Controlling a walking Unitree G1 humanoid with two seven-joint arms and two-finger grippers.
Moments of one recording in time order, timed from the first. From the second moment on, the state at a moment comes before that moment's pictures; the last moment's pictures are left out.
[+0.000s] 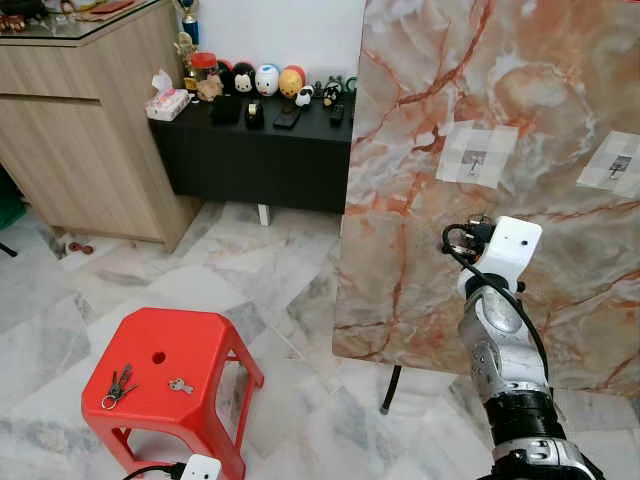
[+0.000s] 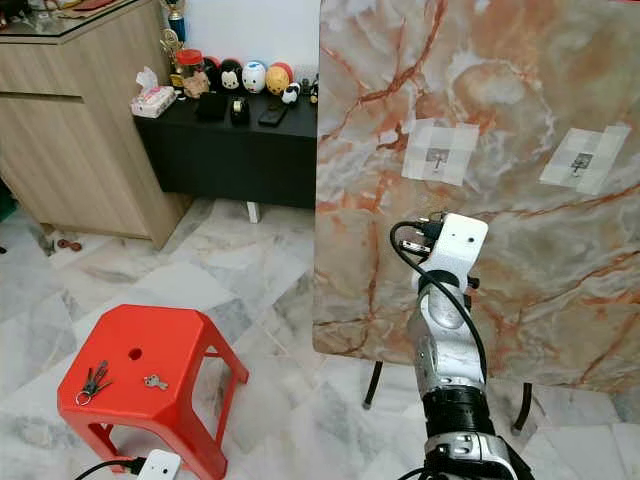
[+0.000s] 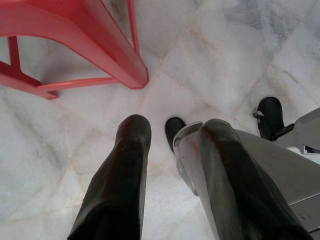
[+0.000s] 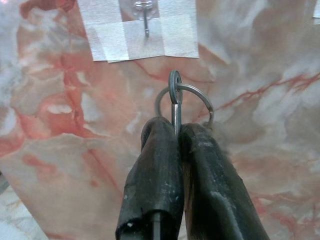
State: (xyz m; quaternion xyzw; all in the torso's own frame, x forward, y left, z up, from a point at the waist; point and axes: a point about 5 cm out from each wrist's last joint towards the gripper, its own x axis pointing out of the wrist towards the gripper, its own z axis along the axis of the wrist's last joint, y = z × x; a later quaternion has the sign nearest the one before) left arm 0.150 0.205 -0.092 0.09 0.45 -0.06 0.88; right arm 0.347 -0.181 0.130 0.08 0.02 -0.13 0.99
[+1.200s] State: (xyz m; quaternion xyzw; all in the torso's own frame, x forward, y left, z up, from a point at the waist) left arm 0.152 0.205 -0.090 0.09 0.45 -0.06 0.89; right arm 0.346 -0.172 0.126 0.09 0.02 -0.13 0.99
